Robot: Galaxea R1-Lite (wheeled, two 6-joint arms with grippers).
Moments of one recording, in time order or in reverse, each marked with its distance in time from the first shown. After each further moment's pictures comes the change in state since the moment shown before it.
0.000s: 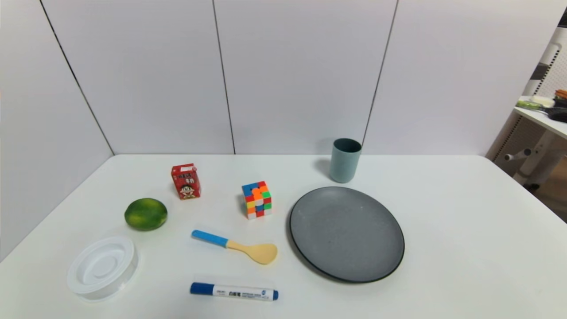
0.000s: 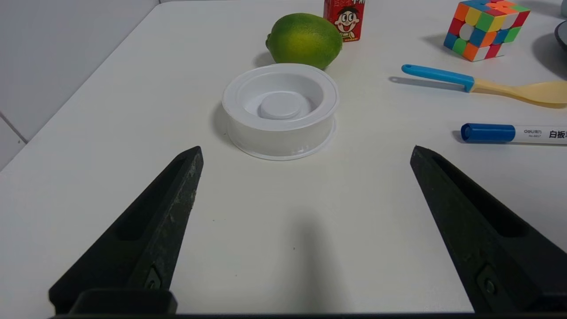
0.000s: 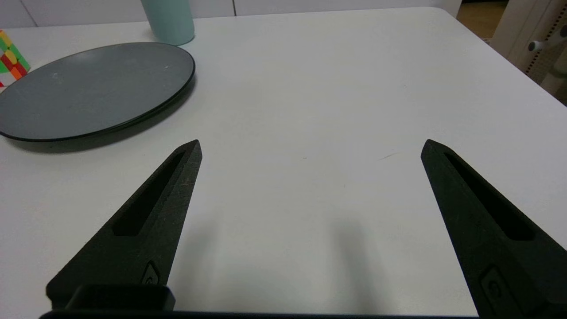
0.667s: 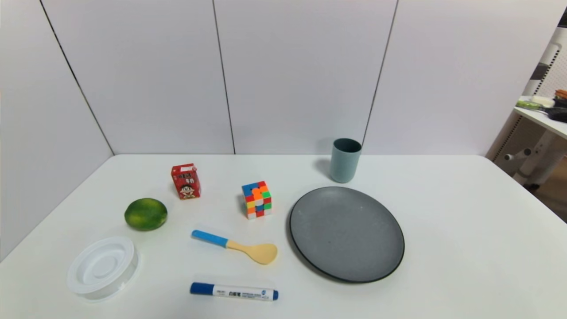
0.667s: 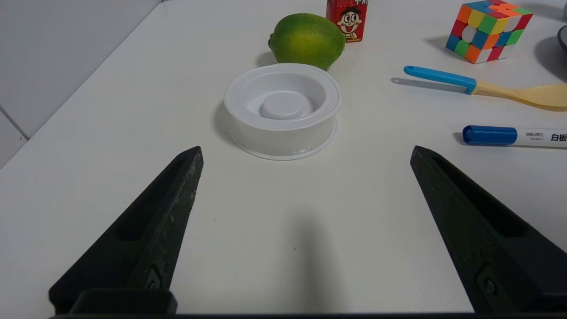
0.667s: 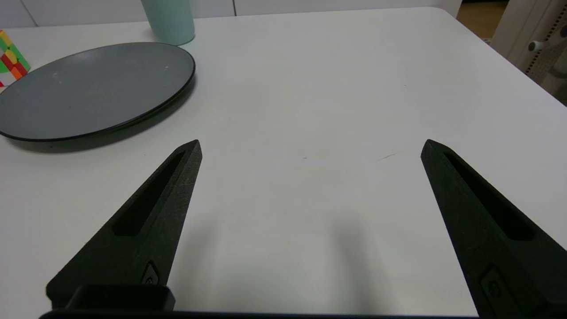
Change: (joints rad) left arm 0.002 0.000 0.000 0.000 0.006 -0.010; right arm 0.000 0.000 0.000 0.000 0.000 0.000
